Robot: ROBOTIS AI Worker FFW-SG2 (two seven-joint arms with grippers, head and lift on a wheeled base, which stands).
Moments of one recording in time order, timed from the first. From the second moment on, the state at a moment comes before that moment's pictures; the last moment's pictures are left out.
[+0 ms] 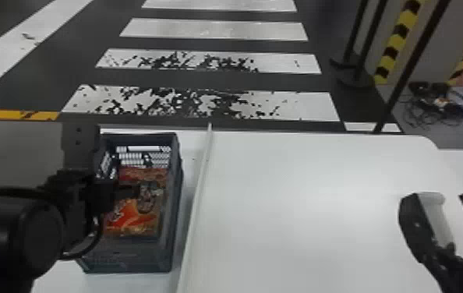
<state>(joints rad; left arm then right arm) 0.01 0.16 0.03 -2.16 0.22 1.34 0.27 0.68 -0.20 -0.11 -1.97 -0.42 -0.52 0.25</state>
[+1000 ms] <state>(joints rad) -0.08 0.10 -0.03 -1.94 0.16 1.22 0.25 0.65 -0.22 -0.12 -1.93 -0.43 -0.53 0.24</state>
